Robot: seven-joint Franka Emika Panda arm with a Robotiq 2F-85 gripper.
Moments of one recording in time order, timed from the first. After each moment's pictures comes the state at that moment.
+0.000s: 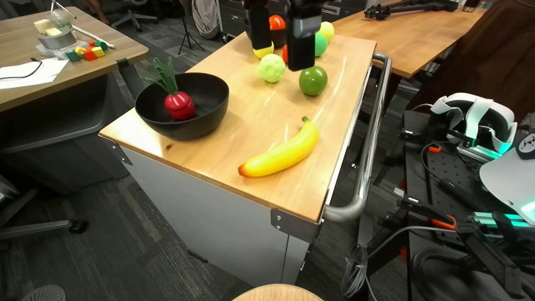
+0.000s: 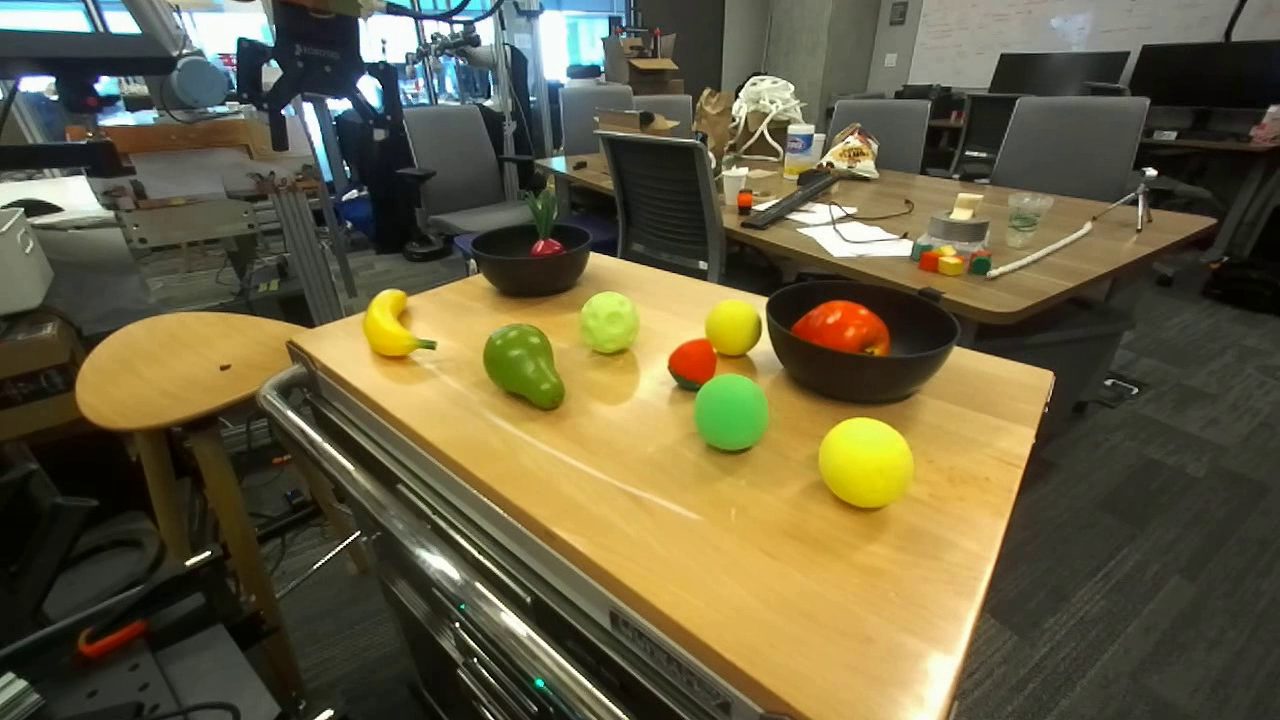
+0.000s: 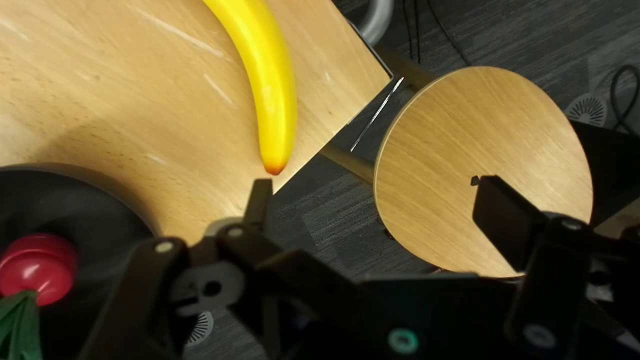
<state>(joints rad) 0.22 0.00 0.22 -1.96 0.13 1.85 -0.41</state>
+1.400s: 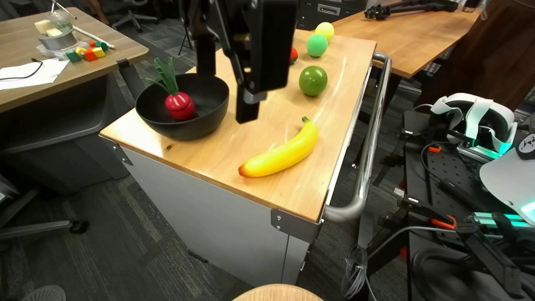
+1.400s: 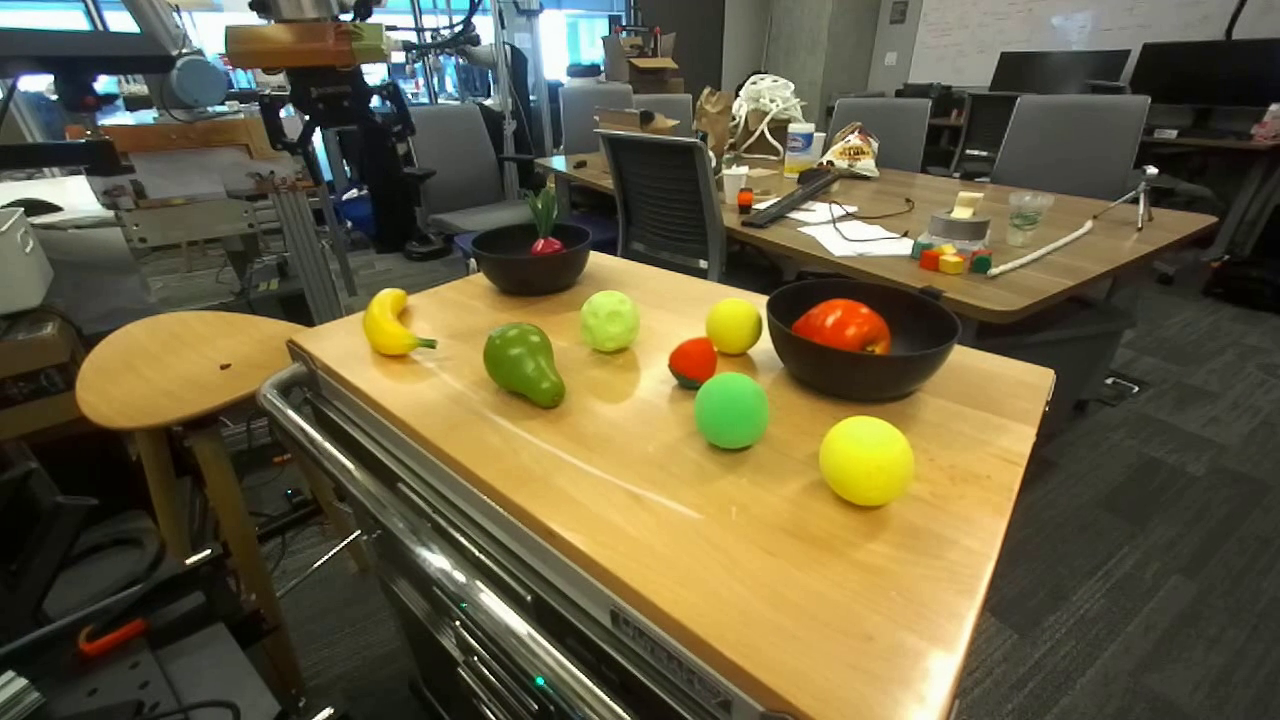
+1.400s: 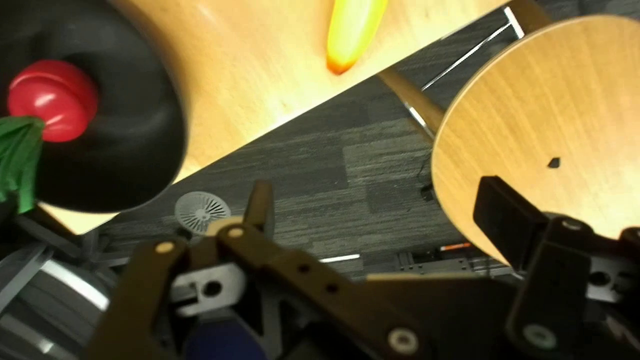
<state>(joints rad) 0.26 0.01 0.26 -2.10 0.01 2.27 -0.52</state>
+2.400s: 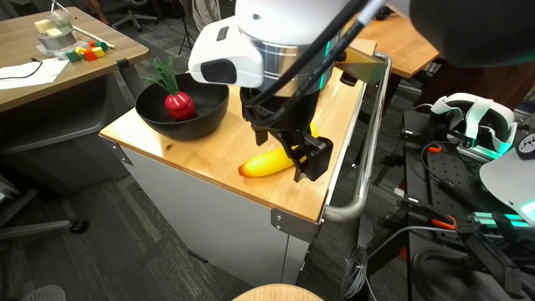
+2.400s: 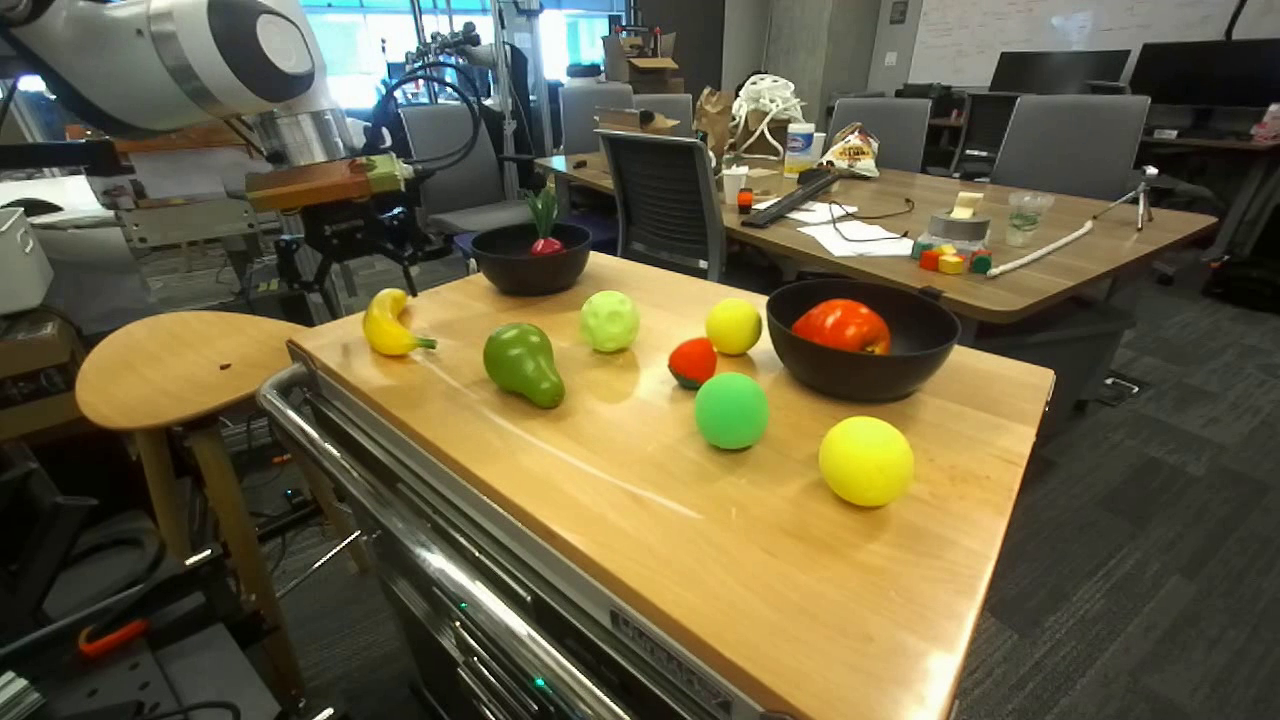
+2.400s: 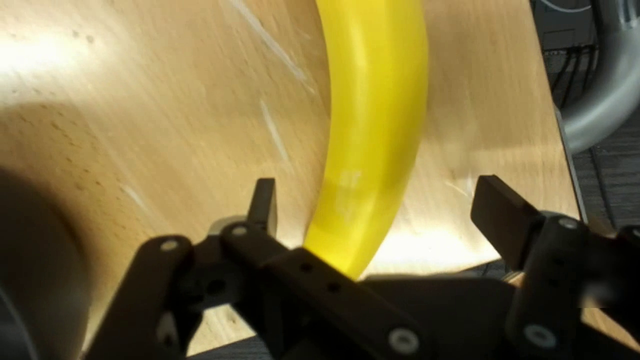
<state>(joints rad) 0.27 0.13 0.26 -2.29 -0.31 2.39 -0.38</state>
